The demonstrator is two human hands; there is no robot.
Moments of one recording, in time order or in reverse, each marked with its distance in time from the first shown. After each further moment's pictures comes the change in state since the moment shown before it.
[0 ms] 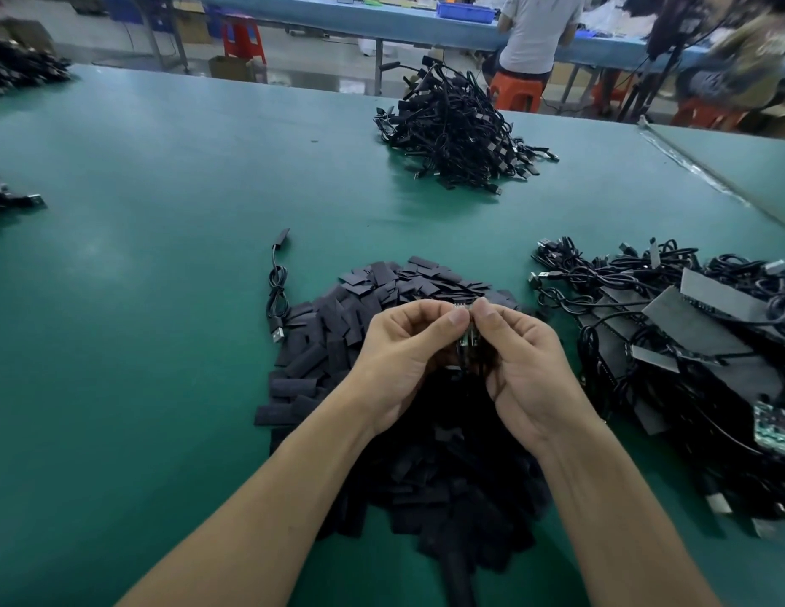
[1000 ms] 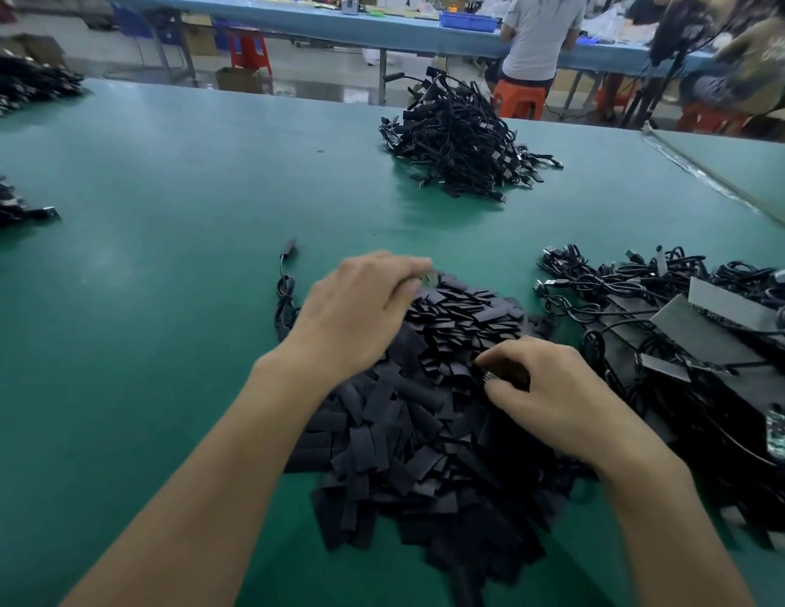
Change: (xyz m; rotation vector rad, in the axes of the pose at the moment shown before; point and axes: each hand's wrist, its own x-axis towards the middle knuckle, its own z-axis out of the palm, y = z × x) left_hand 0.009 0.076 -0.021 1.518 0.046 0.382; right_hand -0.009 -0.023 -0.030 -1.471 -0.114 -0.034
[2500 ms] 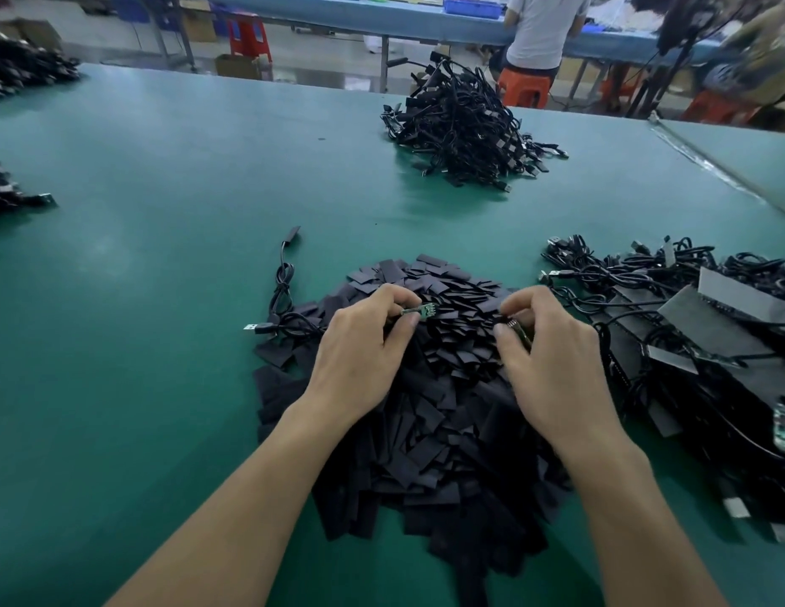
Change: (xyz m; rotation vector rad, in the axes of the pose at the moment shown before) left_hand -0.031 -0.028 0.062 -0.267 0.173 -0.111; right_hand 0.007 -0.014 0.016 0.097 0.507 -0.035
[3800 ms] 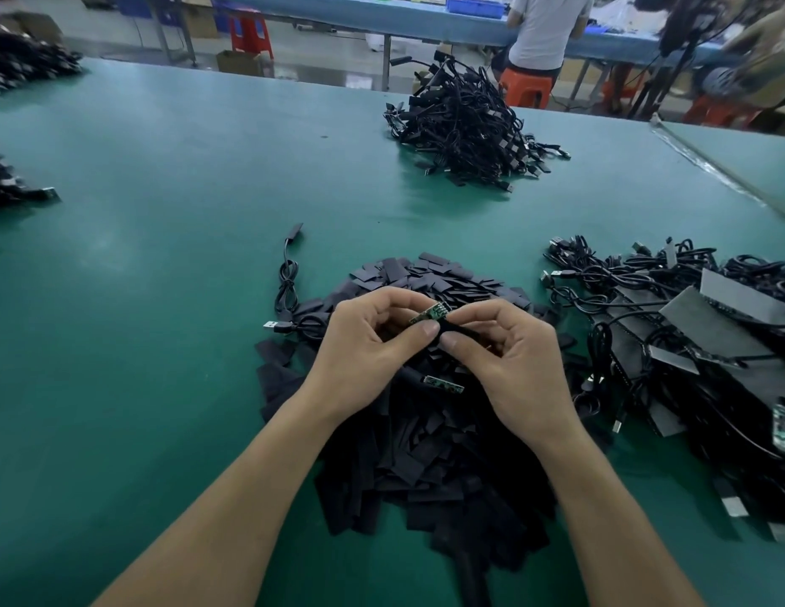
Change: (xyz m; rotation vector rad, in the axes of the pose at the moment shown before) left_hand -0.005 0.011 -0.013 -0.580 -0.094 -0.039; right_hand -0.002 -0.003 0.030 0.742 -0.137 -0.018
